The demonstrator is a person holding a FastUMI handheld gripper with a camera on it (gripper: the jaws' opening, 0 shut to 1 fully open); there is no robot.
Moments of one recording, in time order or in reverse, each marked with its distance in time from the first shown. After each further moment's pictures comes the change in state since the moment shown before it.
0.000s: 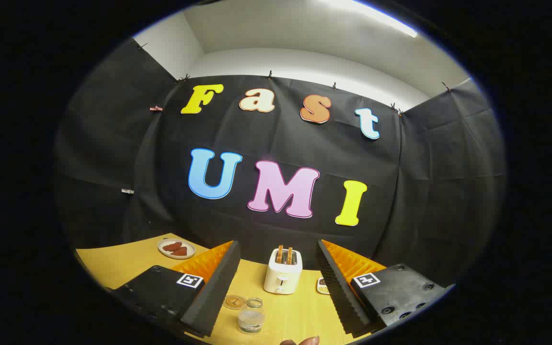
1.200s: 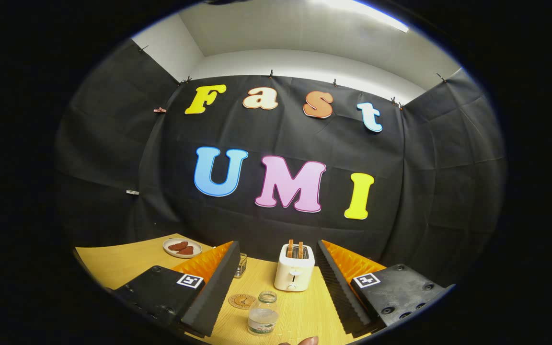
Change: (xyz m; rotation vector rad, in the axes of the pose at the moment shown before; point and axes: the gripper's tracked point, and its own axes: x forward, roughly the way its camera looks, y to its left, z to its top) arm 0.005 0.025 -0.067 0.033 0.001 0.039
